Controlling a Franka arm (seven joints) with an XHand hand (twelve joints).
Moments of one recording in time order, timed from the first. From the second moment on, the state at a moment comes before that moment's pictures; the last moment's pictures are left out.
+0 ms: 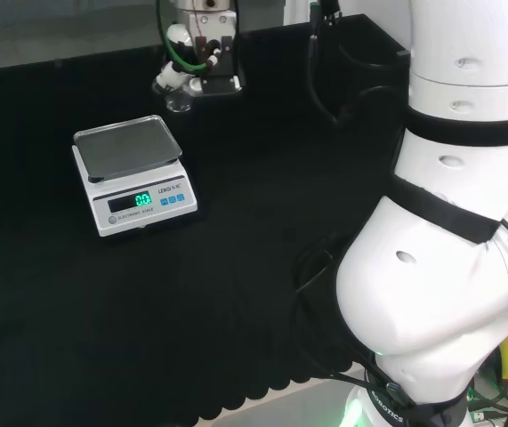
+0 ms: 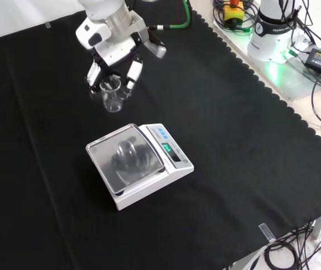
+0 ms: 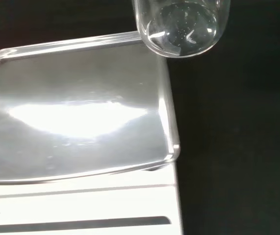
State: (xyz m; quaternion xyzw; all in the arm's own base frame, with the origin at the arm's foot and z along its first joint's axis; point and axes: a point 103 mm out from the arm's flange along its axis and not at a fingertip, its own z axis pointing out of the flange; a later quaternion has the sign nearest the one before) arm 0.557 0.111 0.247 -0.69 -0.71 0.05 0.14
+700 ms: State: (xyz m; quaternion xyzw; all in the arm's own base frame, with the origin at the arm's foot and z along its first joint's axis) arm 0.565 0.159 0.221 -0.65 -0.73 0.05 0.17
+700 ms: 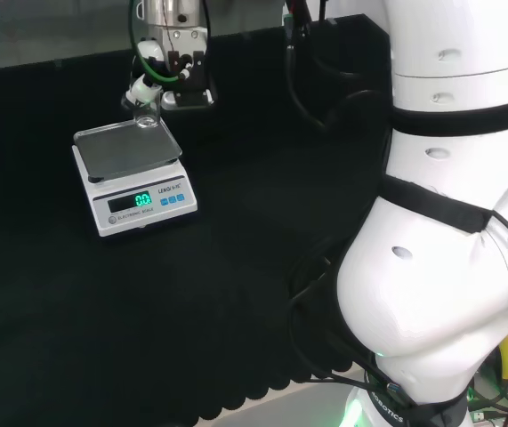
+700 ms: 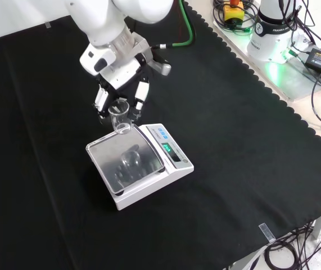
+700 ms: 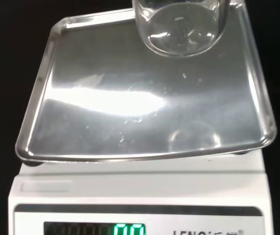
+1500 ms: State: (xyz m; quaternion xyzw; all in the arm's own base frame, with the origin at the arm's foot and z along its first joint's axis) arm 0.573 0.184 0.198 -0.64 -0.75 0.07 0.17
